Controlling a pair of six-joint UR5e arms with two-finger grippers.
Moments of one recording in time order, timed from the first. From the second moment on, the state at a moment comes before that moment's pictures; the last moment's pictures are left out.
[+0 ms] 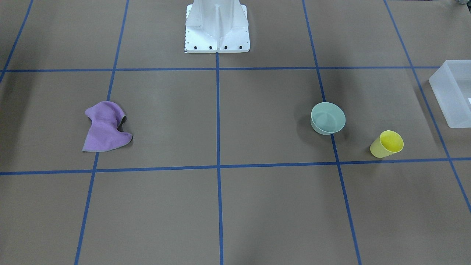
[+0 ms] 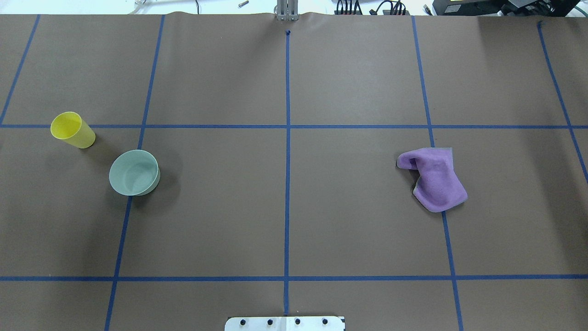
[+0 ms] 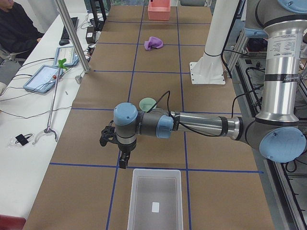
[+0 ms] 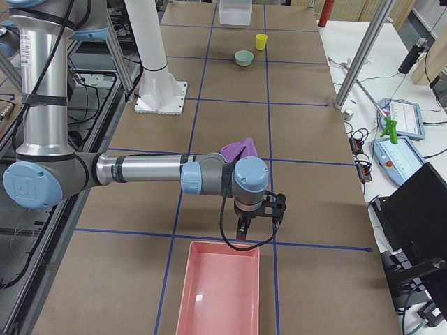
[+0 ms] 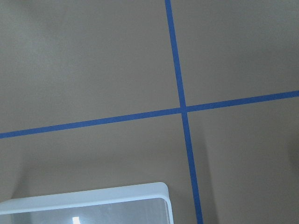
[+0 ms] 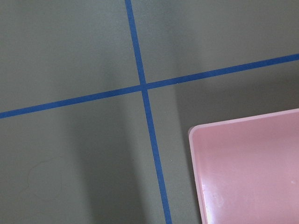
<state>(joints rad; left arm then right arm) -1.57 -1.56 -1.68 -1.61 -2.26 0.05 1.62 -1.64 1.71 -1.64 2.39 0.17</state>
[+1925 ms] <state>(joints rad) -1.56 -1.57 -1.67 -1.64 -2.25 0.01 1.61 -1.62 1.71 -1.64 2.38 0.18</state>
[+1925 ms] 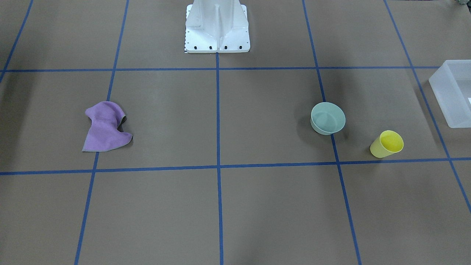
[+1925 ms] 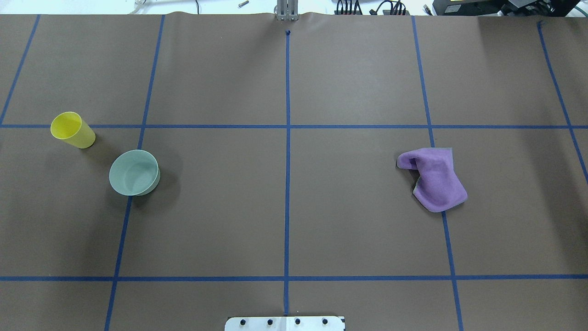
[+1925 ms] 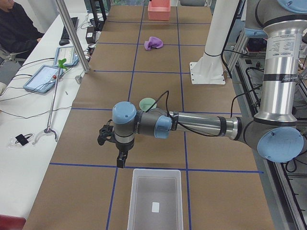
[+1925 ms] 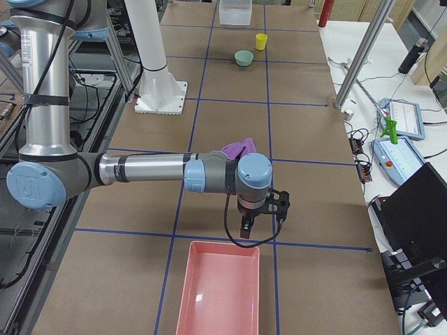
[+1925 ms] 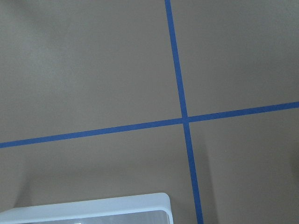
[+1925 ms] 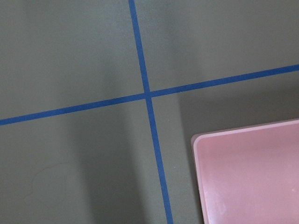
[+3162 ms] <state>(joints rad) -1.24 -1.63 -1.55 -2.13 -2.32 -0.89 1.61 -1.61 1.73 -1.64 2.45 0.18</state>
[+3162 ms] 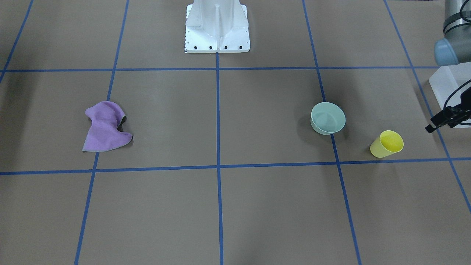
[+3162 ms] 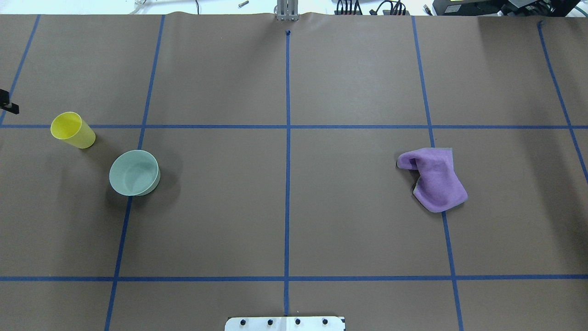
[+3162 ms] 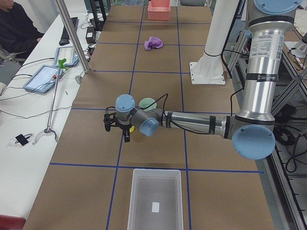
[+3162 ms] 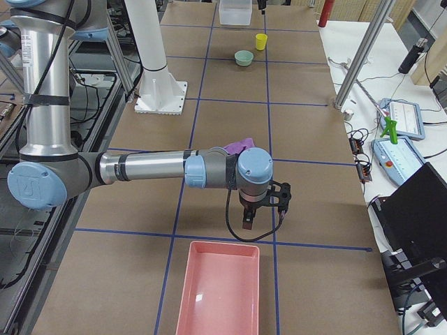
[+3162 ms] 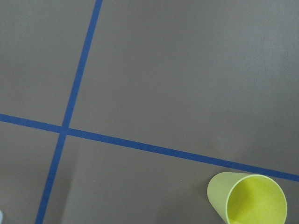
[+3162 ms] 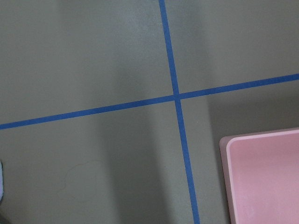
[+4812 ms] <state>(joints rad) -1.07 -1.72 -1.41 -2.27 -2.29 -1.01 1.57 -1.61 1.74 -1.64 2.45 0.18</state>
